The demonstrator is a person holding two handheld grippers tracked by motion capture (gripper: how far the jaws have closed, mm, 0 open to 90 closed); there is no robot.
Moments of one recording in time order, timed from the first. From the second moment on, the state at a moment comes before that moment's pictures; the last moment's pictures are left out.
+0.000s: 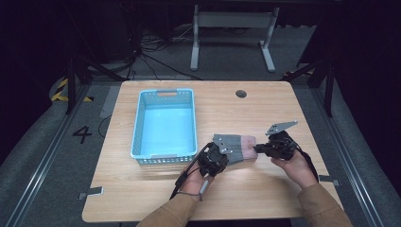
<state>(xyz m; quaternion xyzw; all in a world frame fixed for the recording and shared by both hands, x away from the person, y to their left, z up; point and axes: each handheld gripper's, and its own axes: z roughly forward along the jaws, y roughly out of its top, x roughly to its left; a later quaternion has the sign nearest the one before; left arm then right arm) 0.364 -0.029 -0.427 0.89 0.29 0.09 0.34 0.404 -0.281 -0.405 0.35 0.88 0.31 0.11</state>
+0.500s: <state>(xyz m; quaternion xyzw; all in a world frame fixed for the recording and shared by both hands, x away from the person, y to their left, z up) 0.373 -0.035 -0.443 0.90 0.29 0.07 0.32 0.413 -0.287 -0.419 0.37 0.87 0.31 0.09</state>
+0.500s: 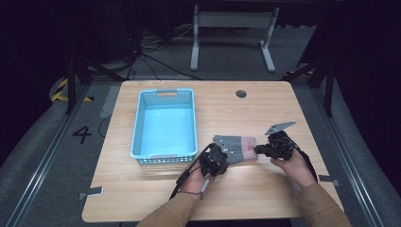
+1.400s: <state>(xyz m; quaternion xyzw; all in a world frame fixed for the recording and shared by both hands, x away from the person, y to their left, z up) 0.369 -0.034 -0.407 0.89 0.29 0.07 0.35 0.394 -0.330 -0.386 0.40 0.83 0.36 0.11</state>
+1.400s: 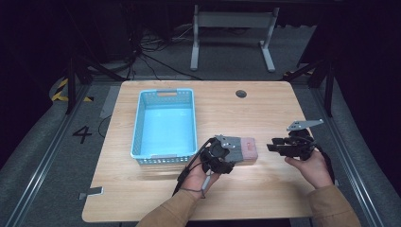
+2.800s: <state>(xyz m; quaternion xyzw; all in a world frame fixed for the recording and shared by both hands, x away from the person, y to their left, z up) 0.430 -0.063 -0.432 0.87 0.34 0.06 0.34 0.376 -0.352 -0.389 0.38 0.83 0.39 0.10</state>
